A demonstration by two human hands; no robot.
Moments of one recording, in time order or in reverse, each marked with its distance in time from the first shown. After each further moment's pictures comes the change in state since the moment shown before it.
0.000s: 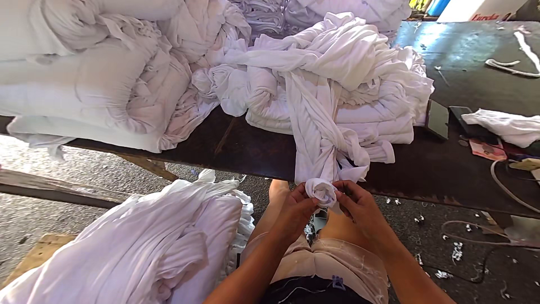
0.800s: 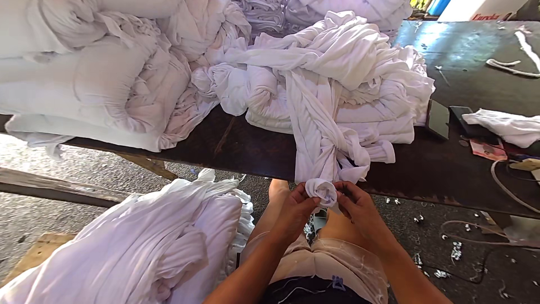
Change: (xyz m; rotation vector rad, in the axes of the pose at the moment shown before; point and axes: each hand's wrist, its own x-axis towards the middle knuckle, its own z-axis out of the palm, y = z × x) left_hand -0.001 0.000 0.003 0.075 0.043 0.024; right_hand 0.000 0.008 0.001 0.011 0.014 0.010
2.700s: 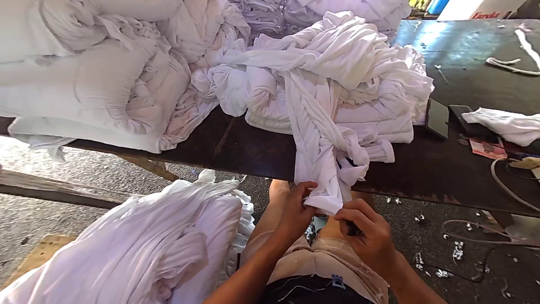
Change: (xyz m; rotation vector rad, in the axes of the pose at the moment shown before) left_hand -0.006 0.011 0.007 0.697 -0.013 0.064; right_hand -0.030 -0.012 0.011 -0.613 0.113 -0.869
